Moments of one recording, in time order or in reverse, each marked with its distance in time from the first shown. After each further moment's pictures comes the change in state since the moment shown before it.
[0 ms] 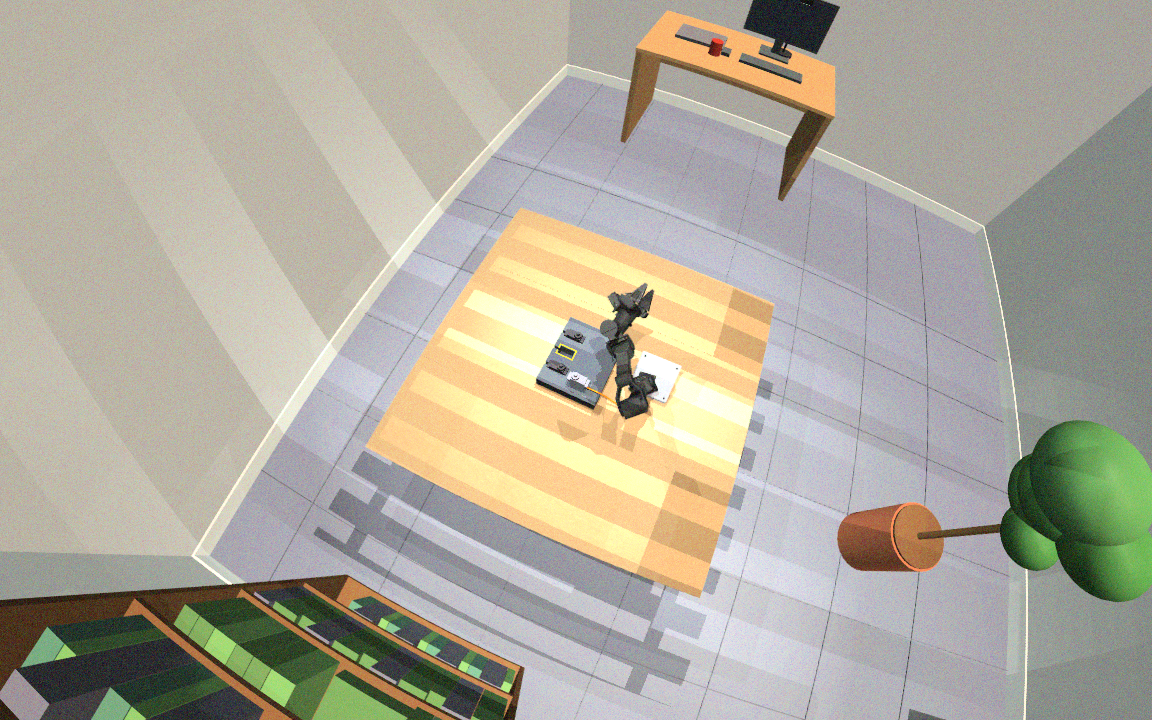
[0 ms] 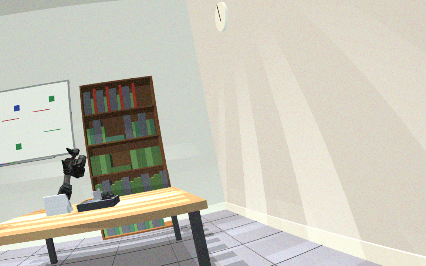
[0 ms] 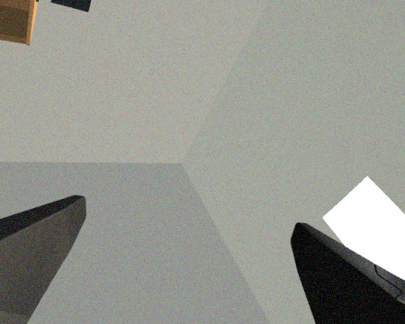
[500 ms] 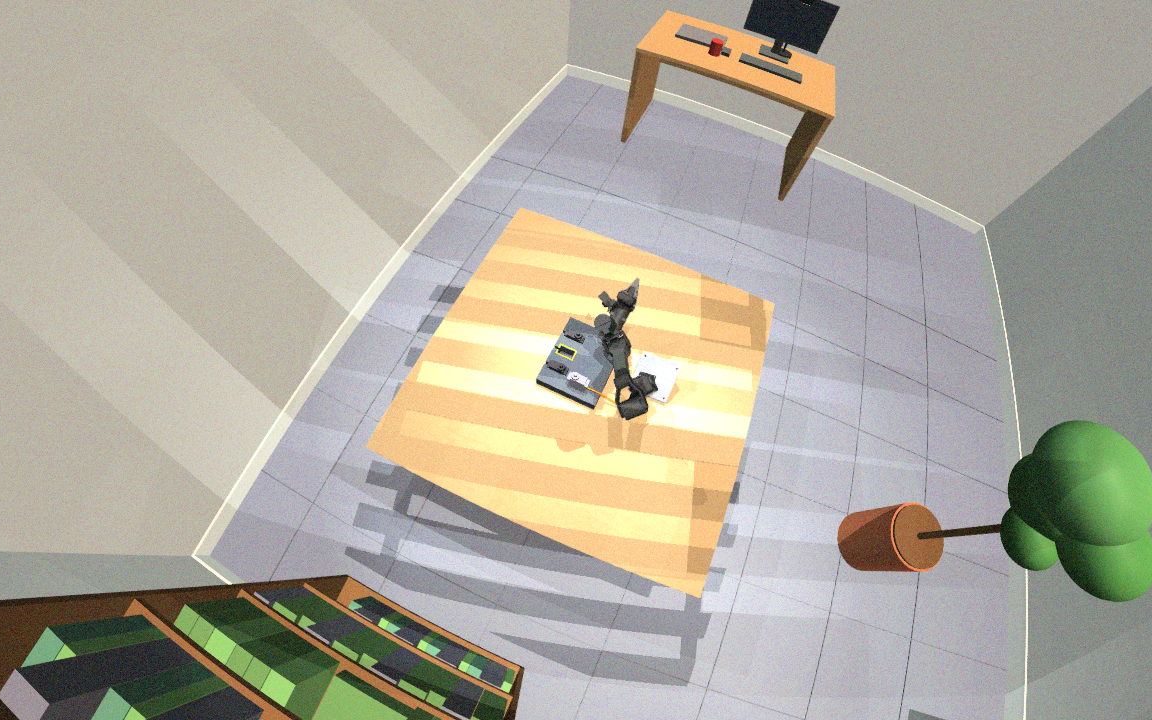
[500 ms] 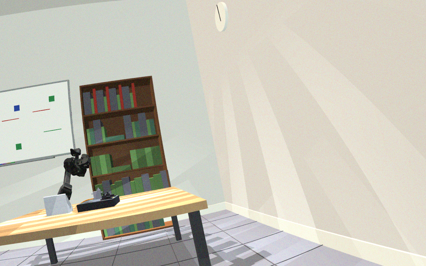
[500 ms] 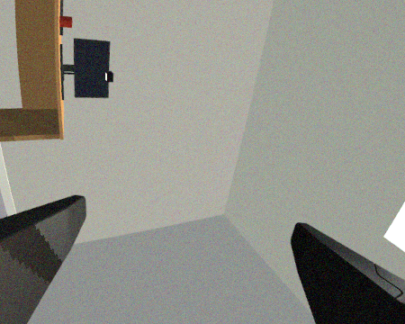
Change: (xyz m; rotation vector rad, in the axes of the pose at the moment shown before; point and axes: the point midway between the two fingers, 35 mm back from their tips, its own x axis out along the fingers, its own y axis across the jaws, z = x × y) arm -0.007 0.004 0.042 0.270 -0.192 0.093
